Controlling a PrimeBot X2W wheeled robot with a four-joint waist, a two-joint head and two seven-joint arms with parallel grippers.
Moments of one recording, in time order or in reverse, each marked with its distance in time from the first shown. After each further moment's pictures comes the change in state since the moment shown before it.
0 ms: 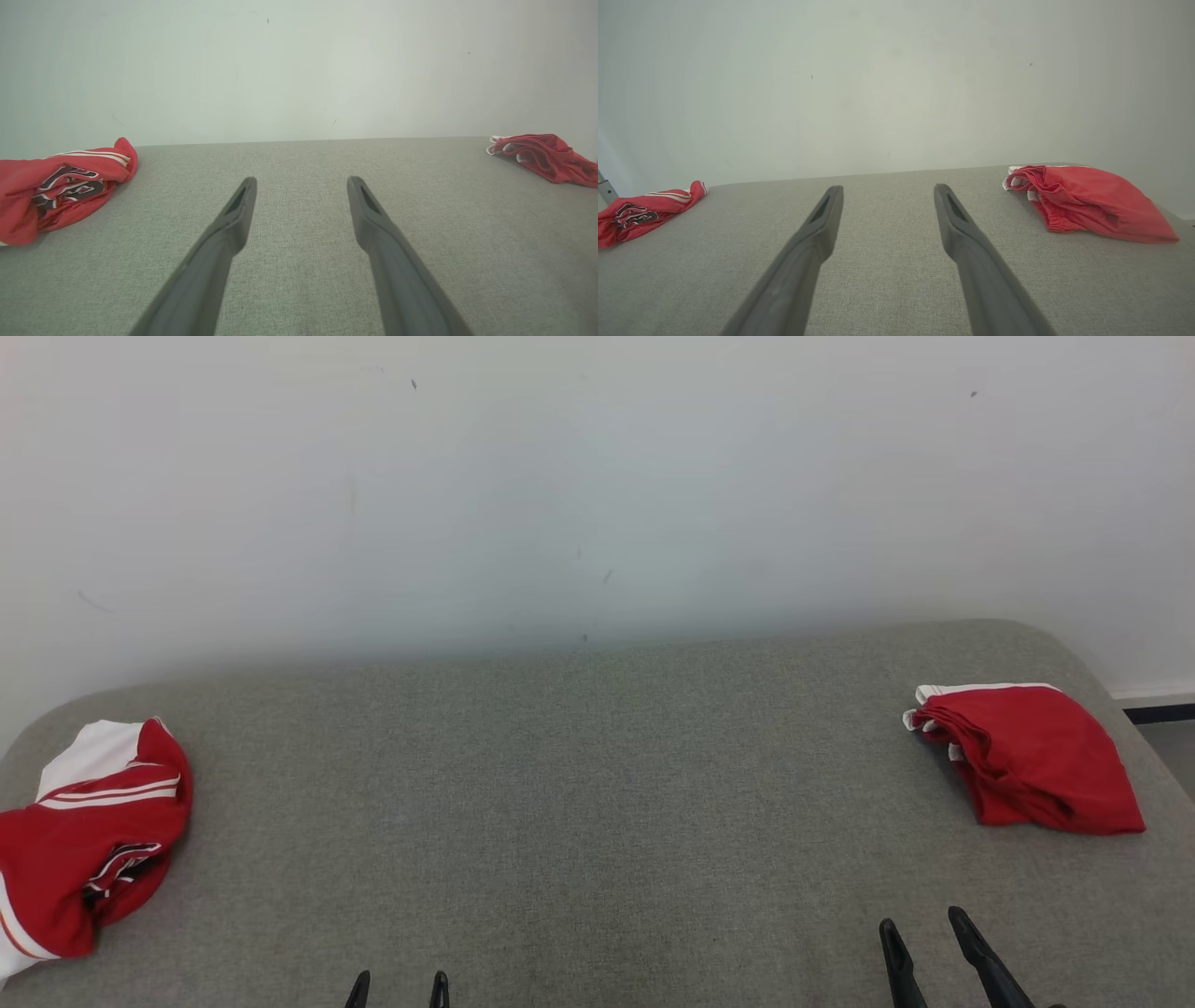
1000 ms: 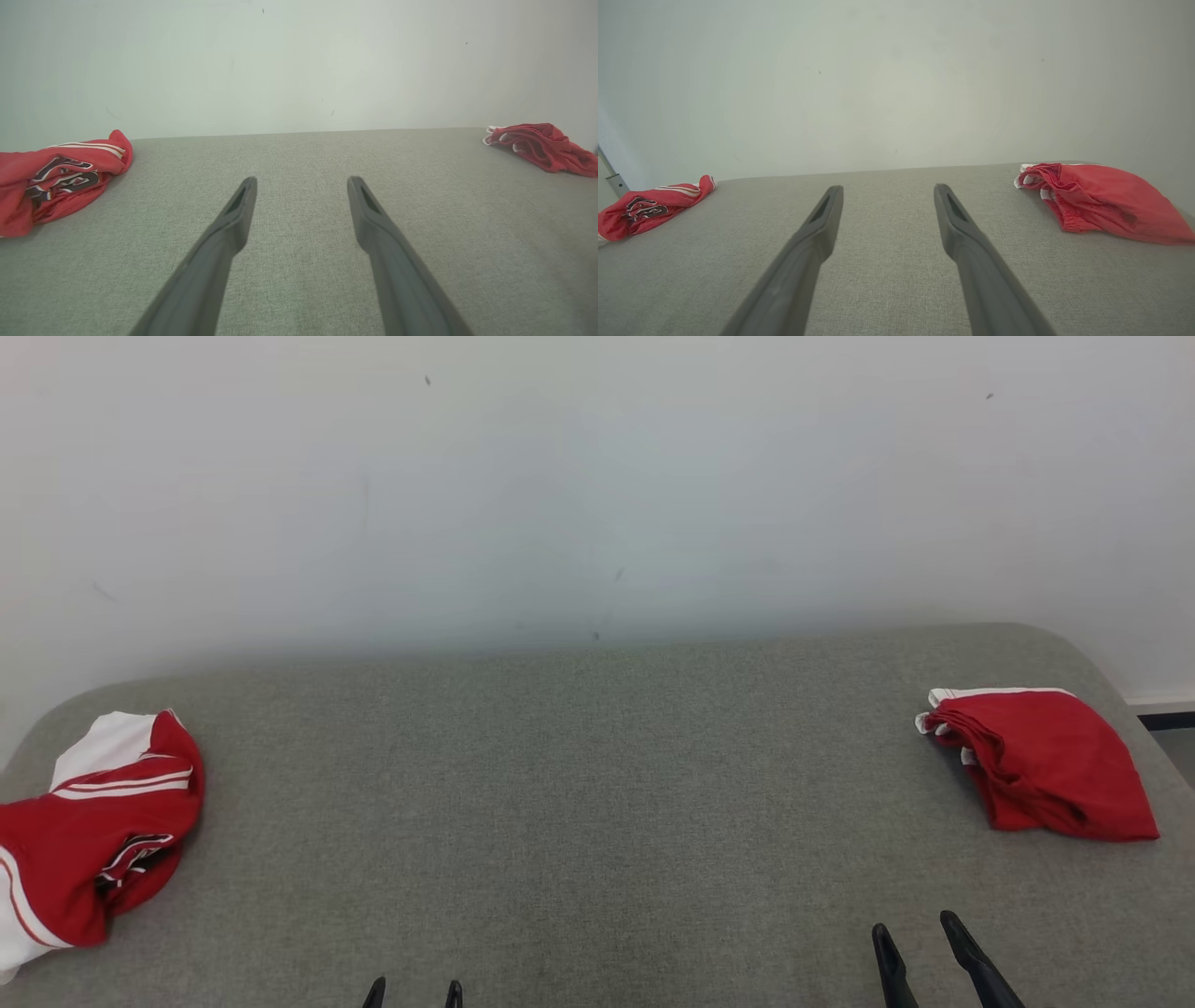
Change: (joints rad) left arm -0.001 0.000 -0.017 0.023 0.009 -0.015 0.000; right arm 0.001 0.002 0.013 0.004 -0.002 0.000 0.000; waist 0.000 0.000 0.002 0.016
